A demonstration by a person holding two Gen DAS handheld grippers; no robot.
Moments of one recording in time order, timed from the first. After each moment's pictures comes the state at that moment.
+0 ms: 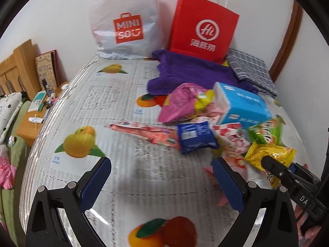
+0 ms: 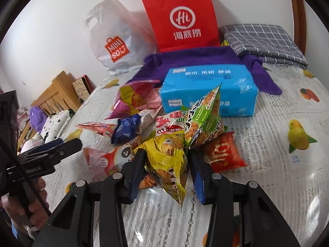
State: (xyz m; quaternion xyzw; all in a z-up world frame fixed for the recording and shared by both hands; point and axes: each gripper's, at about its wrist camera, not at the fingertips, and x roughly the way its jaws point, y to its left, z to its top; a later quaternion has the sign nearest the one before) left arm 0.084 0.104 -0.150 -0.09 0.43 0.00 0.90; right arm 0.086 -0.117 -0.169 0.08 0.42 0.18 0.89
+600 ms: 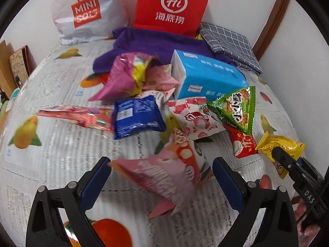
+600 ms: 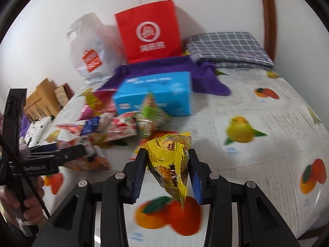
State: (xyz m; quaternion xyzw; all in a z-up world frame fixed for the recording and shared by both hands) left arm 0.107 0.030 -0.182 -0.08 0.48 -0.06 0.87; right arm 0.066 -0.203 -0.177 0.06 0.40 0.09 0.91
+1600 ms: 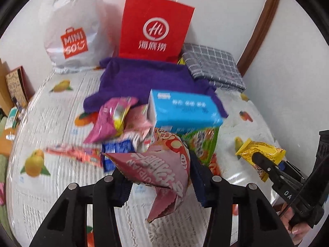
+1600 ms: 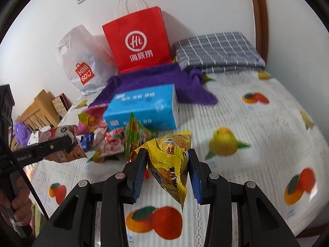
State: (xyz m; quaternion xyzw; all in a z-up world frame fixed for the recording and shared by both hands) left arm 0.119 0.015 -0.104 -0.08 0.44 -0.09 0.89; right arm 0.085 -0.220 -0.137 0.07 0.40 0.09 0.91
